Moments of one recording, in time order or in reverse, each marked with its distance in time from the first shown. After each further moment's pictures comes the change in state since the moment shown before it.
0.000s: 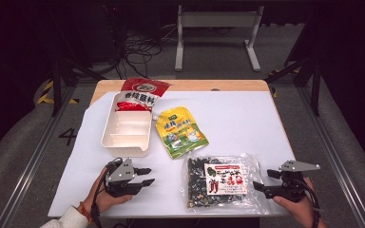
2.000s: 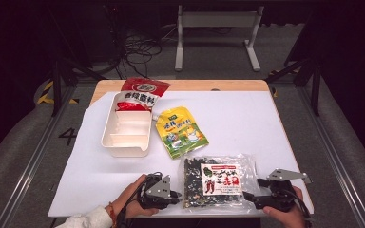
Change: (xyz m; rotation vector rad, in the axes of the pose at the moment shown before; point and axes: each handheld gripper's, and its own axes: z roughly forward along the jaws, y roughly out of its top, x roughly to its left) left arm -0.042 0.029 0.069 0.138 -0.261 0.168; right arm 0.043 -0.004 0.014 0.060 0.016 -0.067
